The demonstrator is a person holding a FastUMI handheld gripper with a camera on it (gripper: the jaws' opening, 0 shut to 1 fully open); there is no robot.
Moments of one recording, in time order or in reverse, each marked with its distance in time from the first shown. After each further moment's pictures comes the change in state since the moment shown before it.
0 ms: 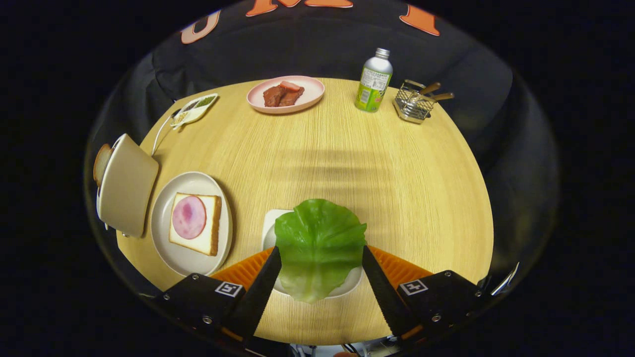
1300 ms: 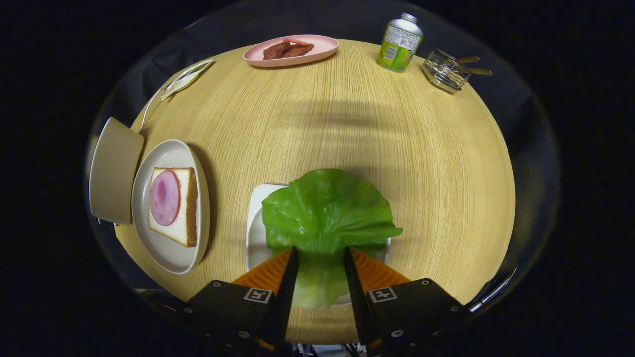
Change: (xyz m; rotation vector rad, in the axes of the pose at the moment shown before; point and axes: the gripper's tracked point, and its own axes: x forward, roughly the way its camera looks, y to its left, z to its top) arm 0.049 0.009 -0.023 -0.033 0.192 0.052
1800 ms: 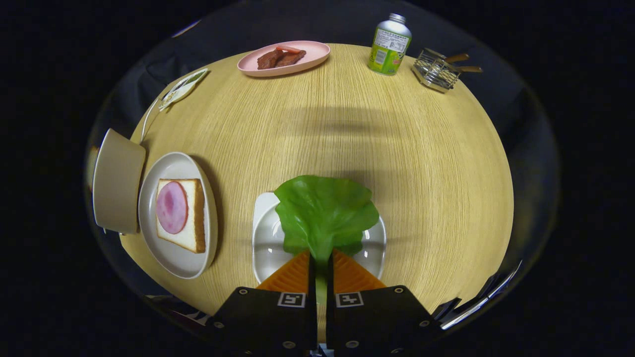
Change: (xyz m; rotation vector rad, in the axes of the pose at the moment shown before) arm -0.019 0.001 0.011 0.044 -0.042 0.005
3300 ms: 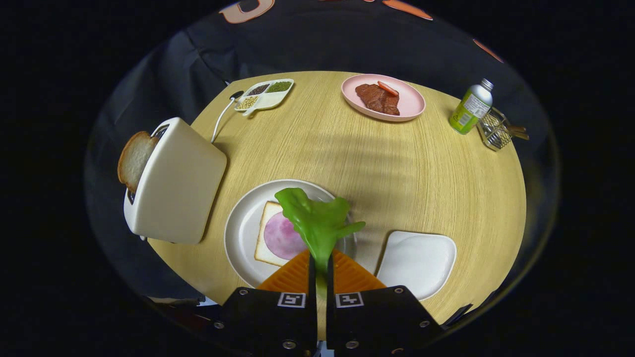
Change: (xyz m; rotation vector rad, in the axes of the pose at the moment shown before) arm -0.055 0.161 0.040 -0.161 -0.096 0.162
